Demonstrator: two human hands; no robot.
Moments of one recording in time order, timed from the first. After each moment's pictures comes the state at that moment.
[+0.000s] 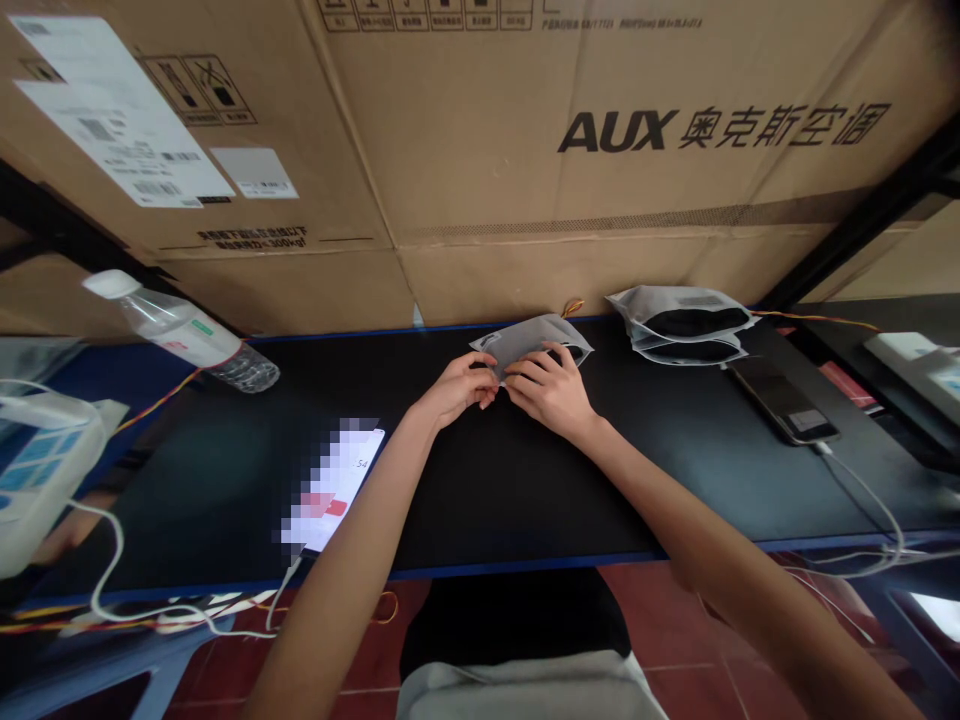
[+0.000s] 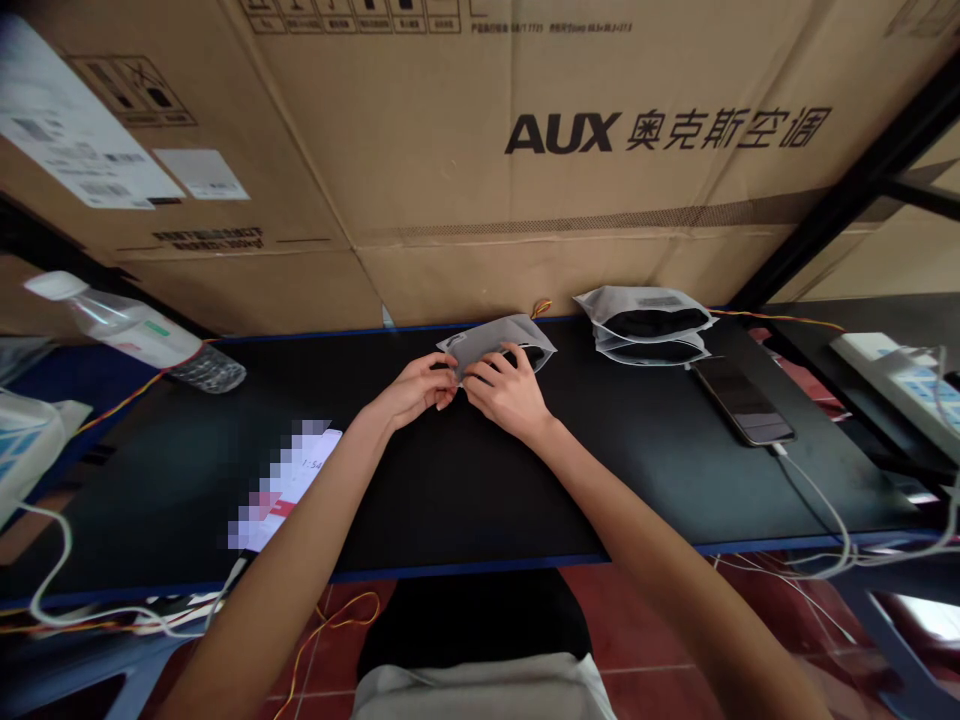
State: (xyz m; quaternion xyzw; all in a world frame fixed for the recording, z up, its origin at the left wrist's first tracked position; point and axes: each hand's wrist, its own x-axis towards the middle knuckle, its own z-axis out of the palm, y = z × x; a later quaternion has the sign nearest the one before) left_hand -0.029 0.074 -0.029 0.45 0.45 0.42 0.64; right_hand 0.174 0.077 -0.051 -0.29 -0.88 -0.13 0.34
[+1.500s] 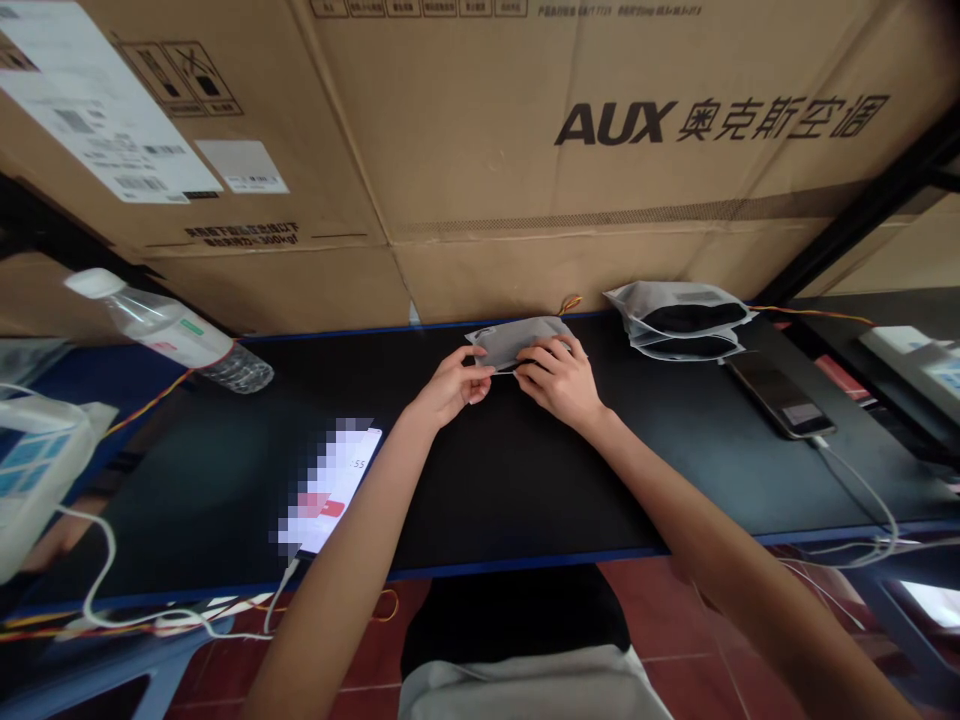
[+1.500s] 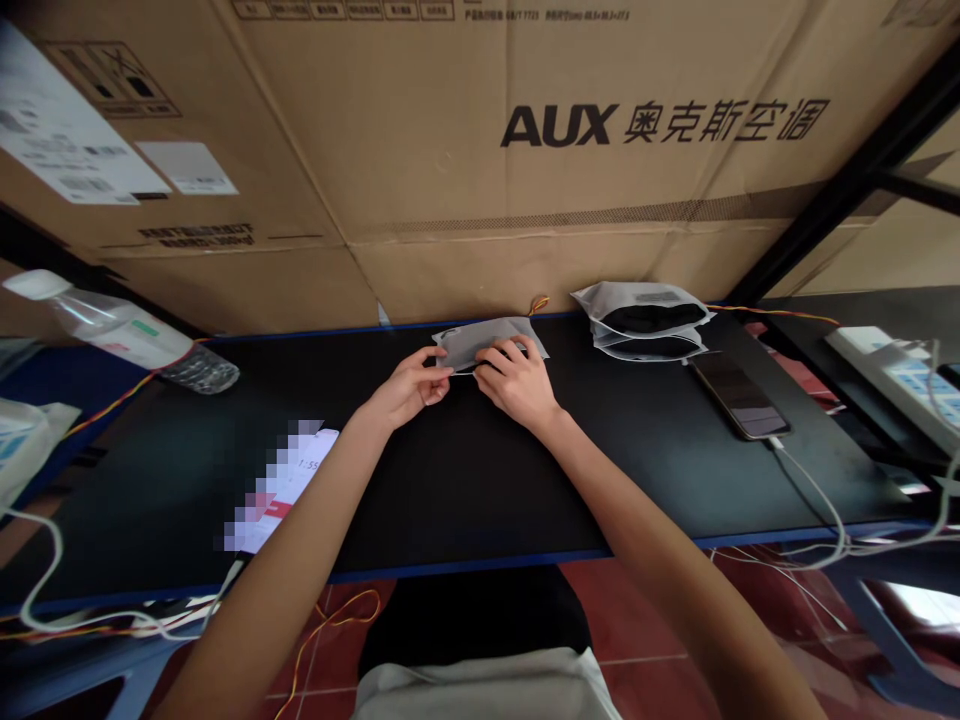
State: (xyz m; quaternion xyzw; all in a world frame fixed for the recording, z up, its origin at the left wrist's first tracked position) left_hand -0.033 0.075 -0.028 0.39 0.44 0.45 0.67; right_hand 0.188 0.088 -0.052 -0.31 -0.87 -0.14 0.36
